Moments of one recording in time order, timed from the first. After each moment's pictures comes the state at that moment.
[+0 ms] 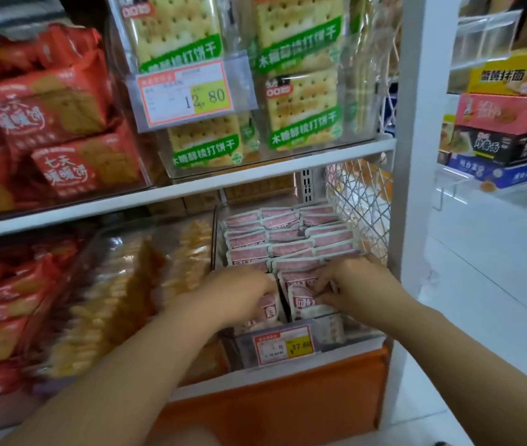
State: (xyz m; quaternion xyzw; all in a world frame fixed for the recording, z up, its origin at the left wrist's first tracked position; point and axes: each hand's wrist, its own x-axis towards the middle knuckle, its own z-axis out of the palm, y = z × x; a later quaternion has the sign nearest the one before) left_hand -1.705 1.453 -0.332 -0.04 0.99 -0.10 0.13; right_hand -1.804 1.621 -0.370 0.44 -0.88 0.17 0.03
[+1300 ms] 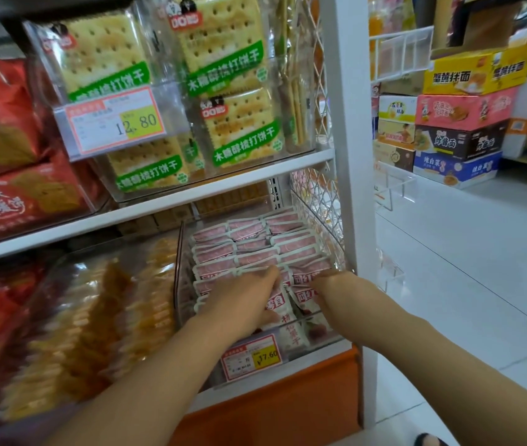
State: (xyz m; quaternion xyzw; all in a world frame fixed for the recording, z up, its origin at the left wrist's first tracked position) left_hand -1.735 1.486 -0.354 -0.02 1.00 -0.05 0.02; right_hand -1.802 1.651 -0.375 0.36 -0.92 0.13 -0.06
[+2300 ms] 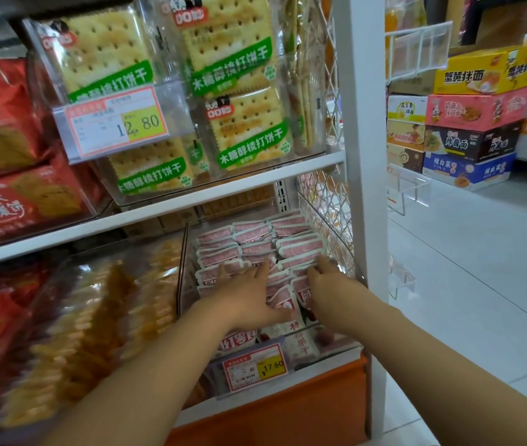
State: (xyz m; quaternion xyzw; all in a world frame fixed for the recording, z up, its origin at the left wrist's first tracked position) left_hand -1.760 1.466 -0.358 -0.12 0.98 -0.02 0.16; right_hand -1.820 1.618 -0.381 0.35 -0.93 0.11 -0.10
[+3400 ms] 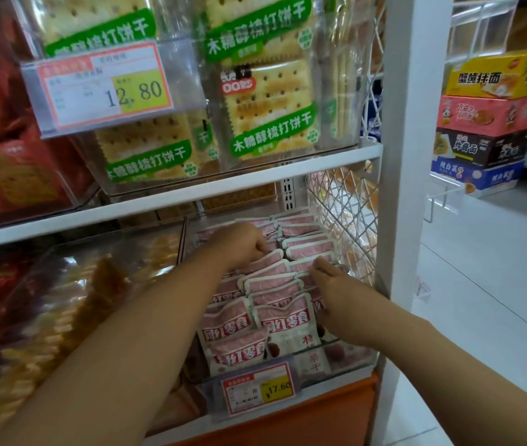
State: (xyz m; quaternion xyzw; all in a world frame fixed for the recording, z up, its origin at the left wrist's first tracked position) left_hand -1.836 1.406 -0.344 -0.09 0.99 0.04 0.02; right_hand -1.833 1.609 -0.373 0.39 -0.90 0.13 -0.14
